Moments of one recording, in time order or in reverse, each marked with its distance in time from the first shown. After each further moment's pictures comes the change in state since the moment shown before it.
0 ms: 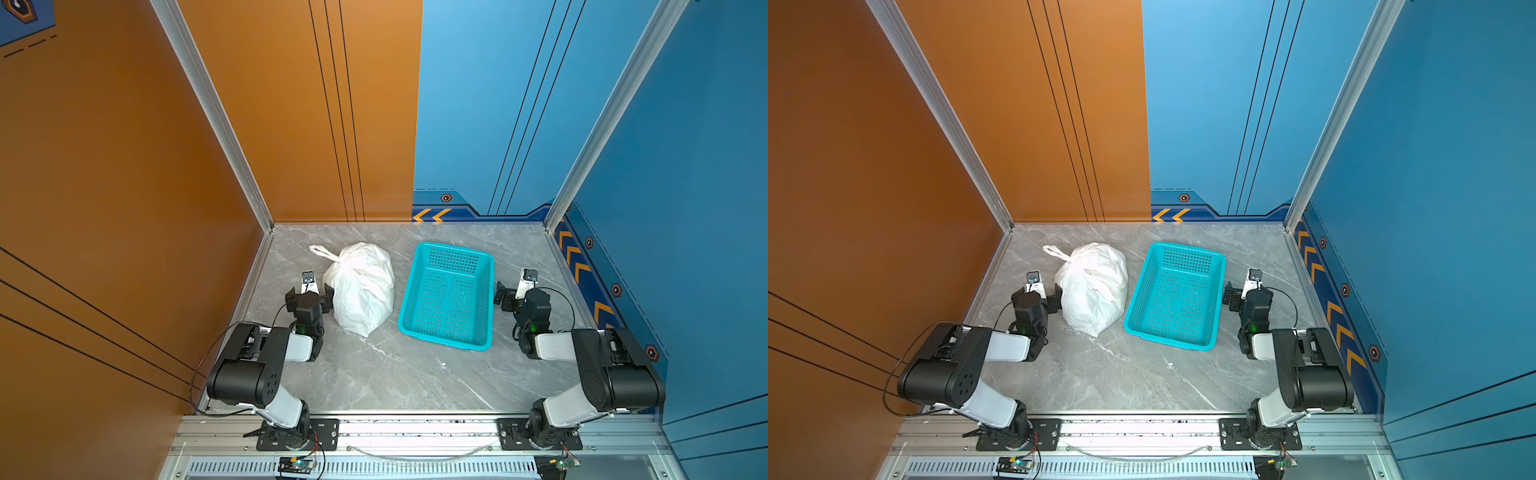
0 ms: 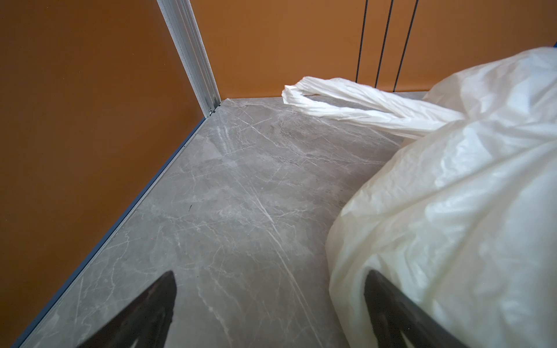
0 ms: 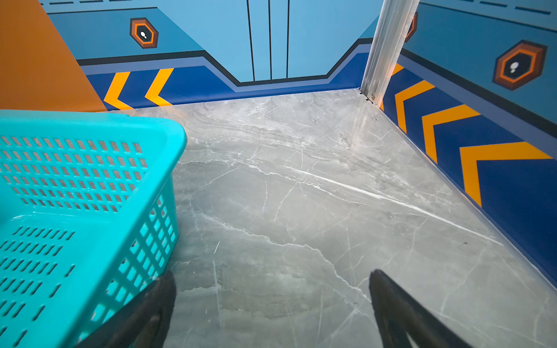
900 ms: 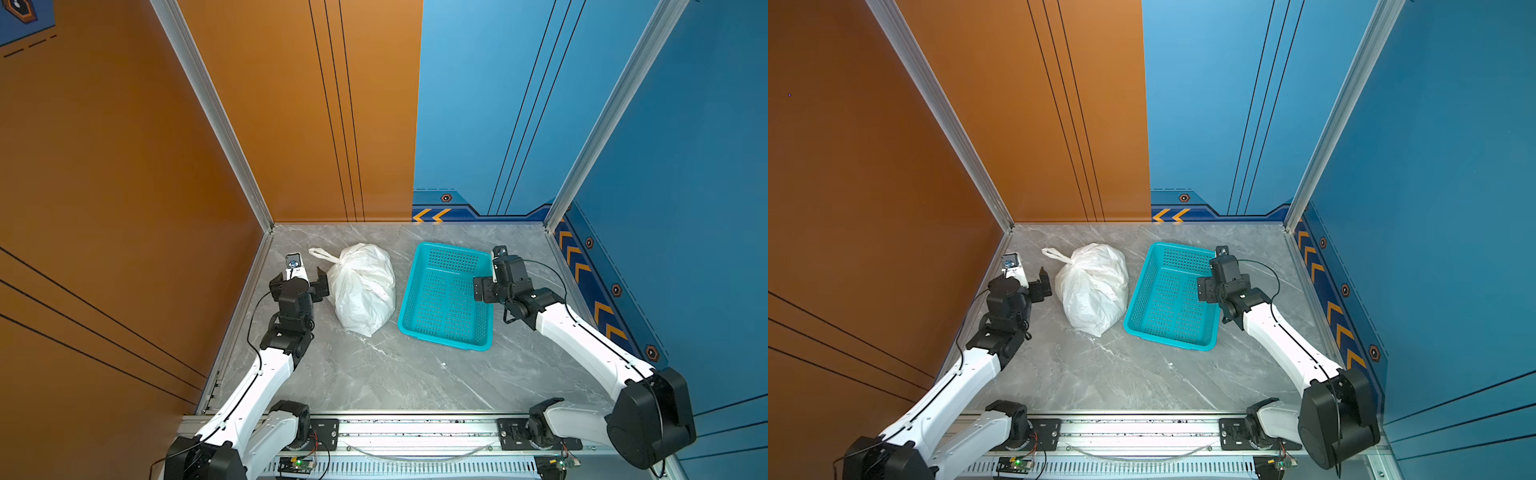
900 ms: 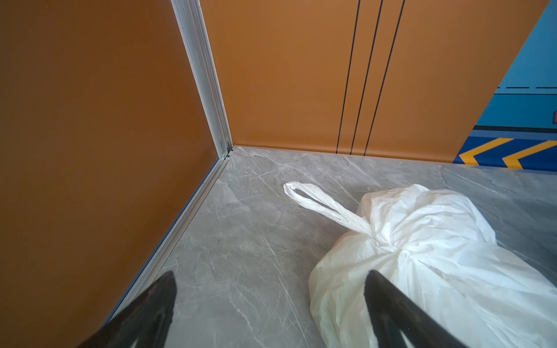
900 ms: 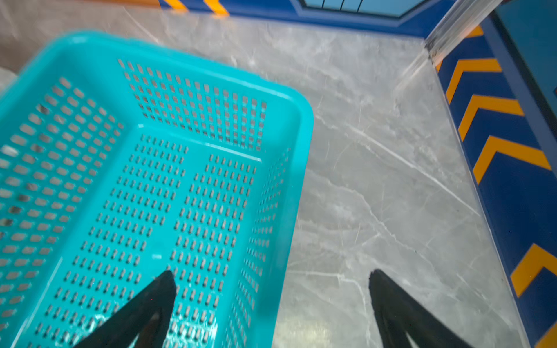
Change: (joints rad) left arm -0.068 -0.618 0.252 -0.848 -0.038 -0.090; right arm 0.333 -0.234 0.574 -1.340 0.164 0.107
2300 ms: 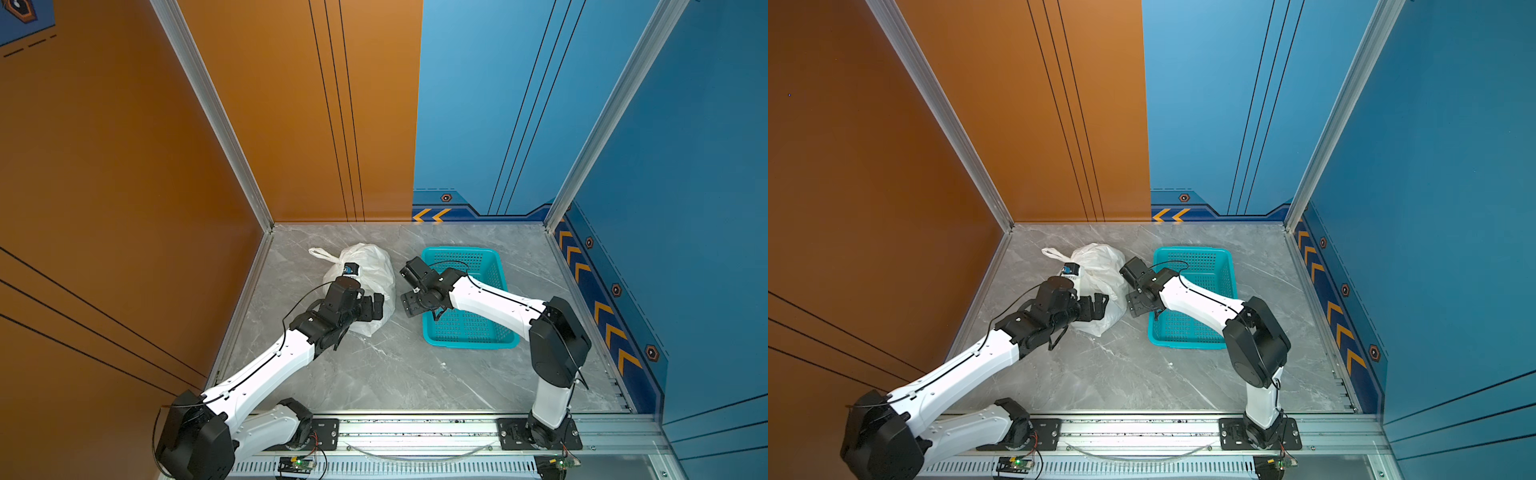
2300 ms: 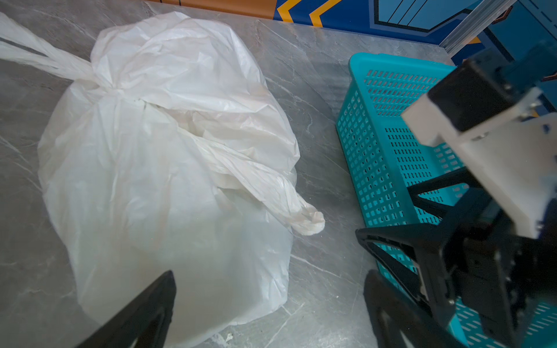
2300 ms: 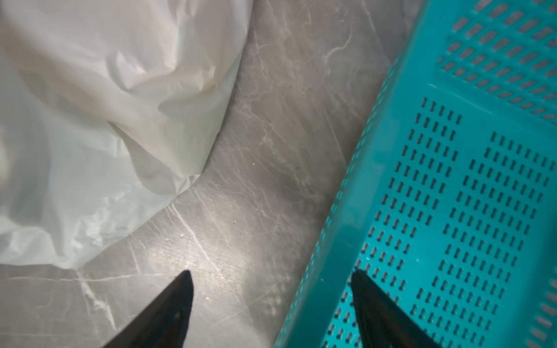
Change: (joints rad) left arm -0.383 0.163 0.151 -0.358 0.311 -0.364; right arm 0.436 0.575 0.520 -0.254 -0.117 0.193
